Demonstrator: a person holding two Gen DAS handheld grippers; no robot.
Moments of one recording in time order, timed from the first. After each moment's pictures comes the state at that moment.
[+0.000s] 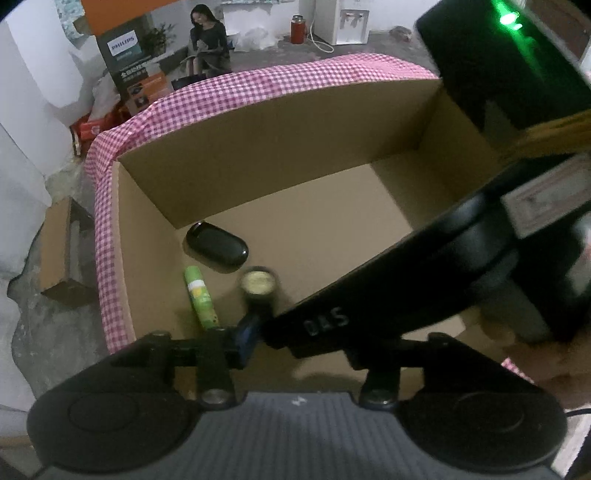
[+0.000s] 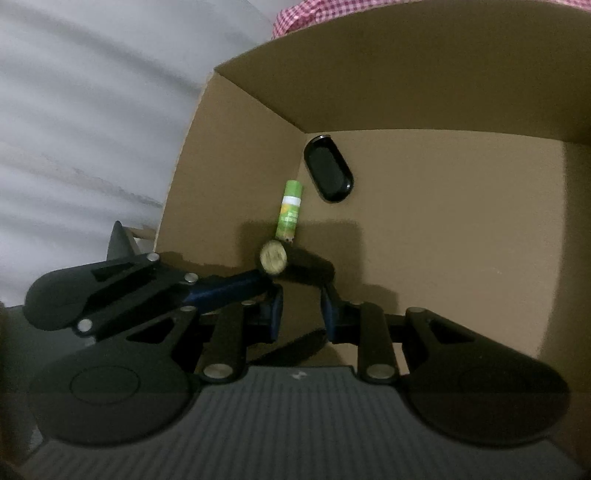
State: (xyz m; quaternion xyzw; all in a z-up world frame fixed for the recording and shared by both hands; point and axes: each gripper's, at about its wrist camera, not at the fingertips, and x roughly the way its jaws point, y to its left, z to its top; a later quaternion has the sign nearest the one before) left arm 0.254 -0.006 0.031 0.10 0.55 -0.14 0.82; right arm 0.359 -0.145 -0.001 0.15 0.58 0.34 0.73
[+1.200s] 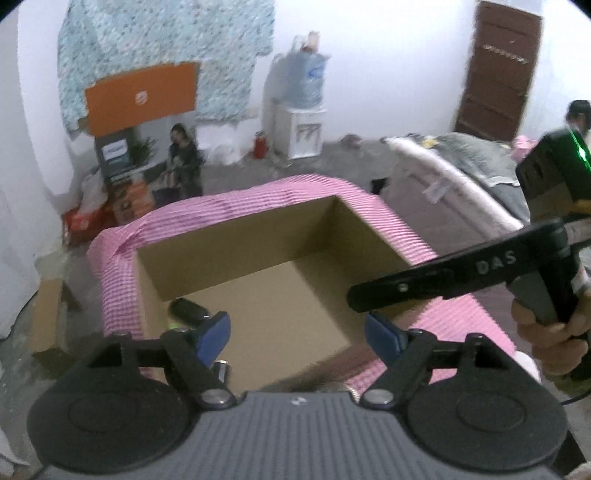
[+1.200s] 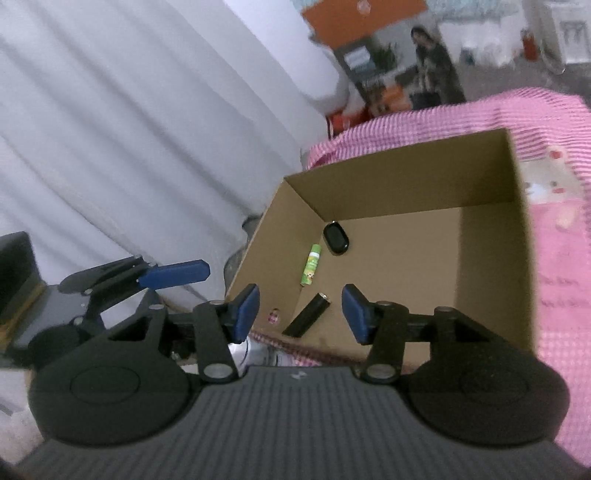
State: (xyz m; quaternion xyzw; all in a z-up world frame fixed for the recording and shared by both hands) left arm 0.133 -0.014 0.125 0.06 0.37 -0.21 0.90; right arm 0.196 -0.274 0.074 0.20 0.36 0.34 0.85
